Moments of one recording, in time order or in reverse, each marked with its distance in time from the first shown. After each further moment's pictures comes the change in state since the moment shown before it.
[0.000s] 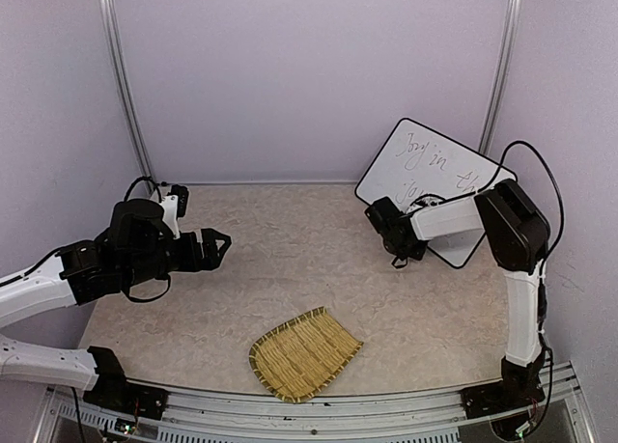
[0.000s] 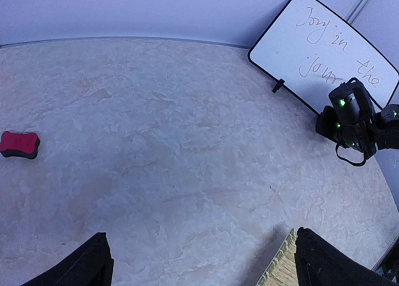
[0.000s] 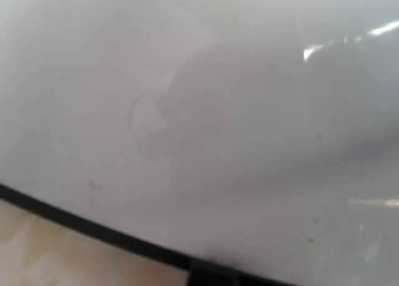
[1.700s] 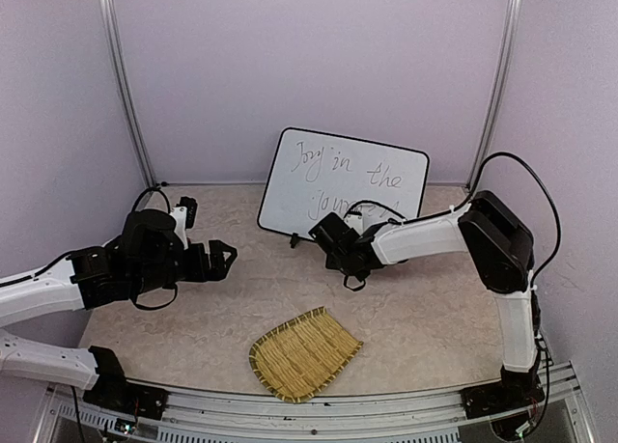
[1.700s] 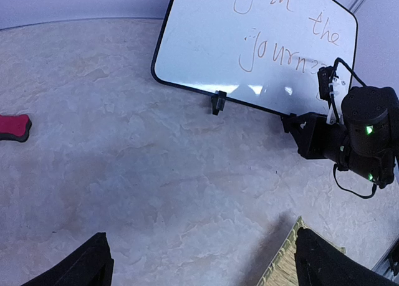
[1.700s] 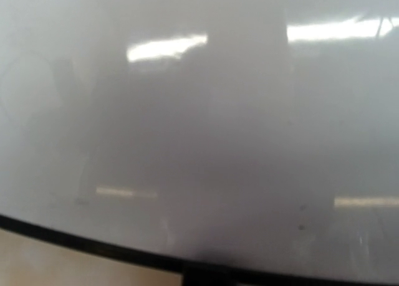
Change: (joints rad) left arm -0.030 0.040 -0.043 0.026 -0.007 -0.040; right arm 0.316 0.008 0.077 0.090 -0.161 -0.128
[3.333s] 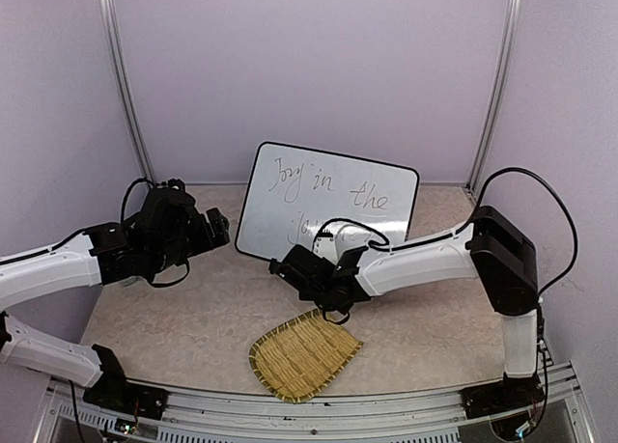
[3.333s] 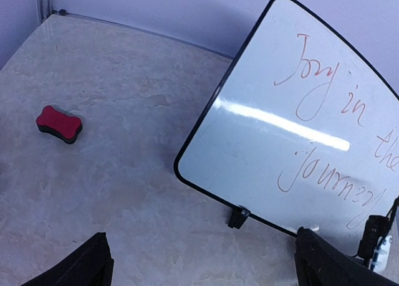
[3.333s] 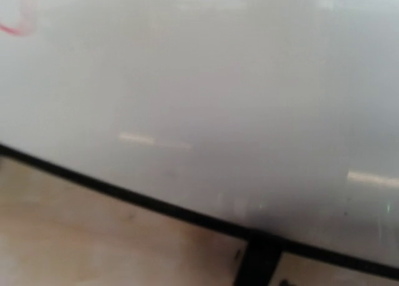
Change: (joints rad) left arm 0.037 0.167 0.149 -0.042 -0.236 -0.219; right arm 0.252 -0.033 0.009 -0.124 0.047 0.128
